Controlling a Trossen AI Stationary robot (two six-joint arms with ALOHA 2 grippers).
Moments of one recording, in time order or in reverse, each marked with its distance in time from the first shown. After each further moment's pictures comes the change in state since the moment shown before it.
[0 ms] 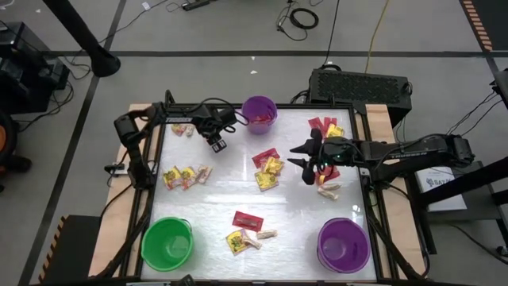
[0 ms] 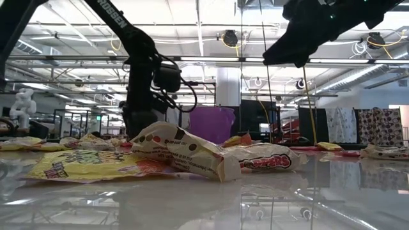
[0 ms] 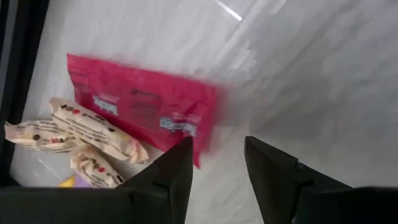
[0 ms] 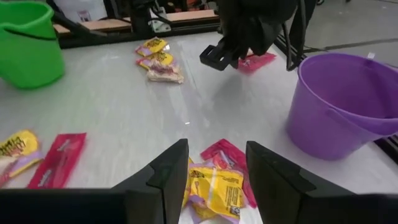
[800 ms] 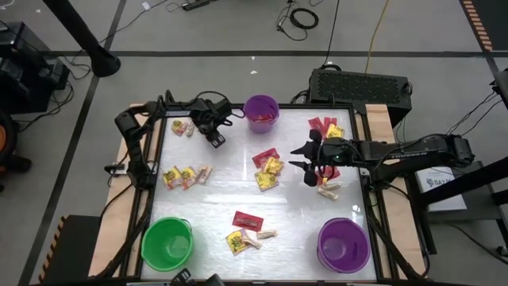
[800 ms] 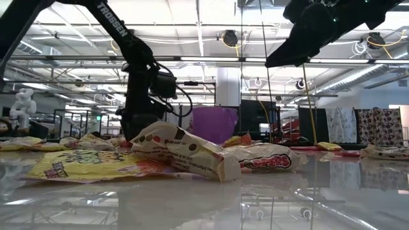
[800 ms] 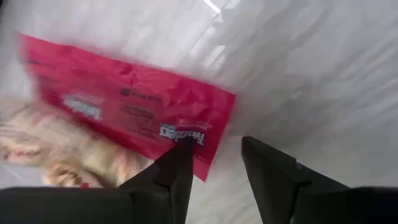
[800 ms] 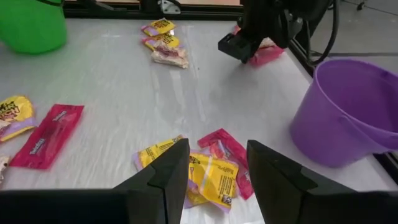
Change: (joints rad) left arm 0.105 0.041 0.003 0.031 0.131 0.019; right arm 0.000 0.000 0.000 -0.039 -0.024 -0.126
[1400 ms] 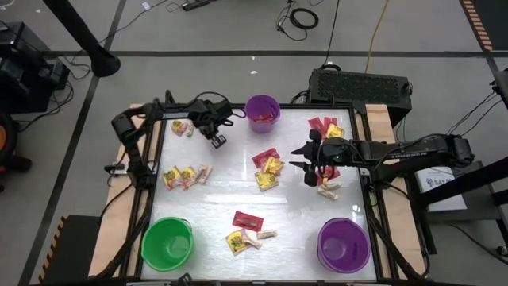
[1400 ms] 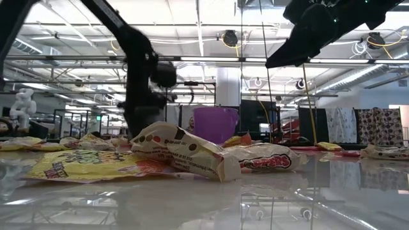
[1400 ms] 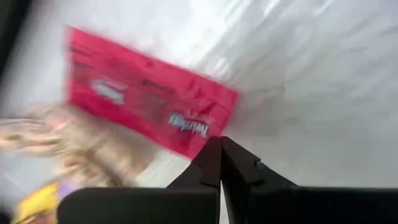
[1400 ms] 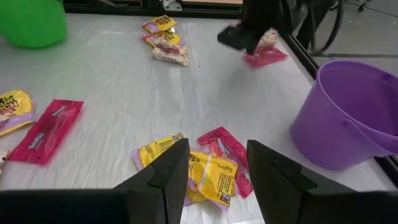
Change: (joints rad) left arm -0.056 -0.083 -0.005 -0.014 -0.026 -0.027; right arm 0.000 0.000 0.000 -0.008 -0.002 -0.014
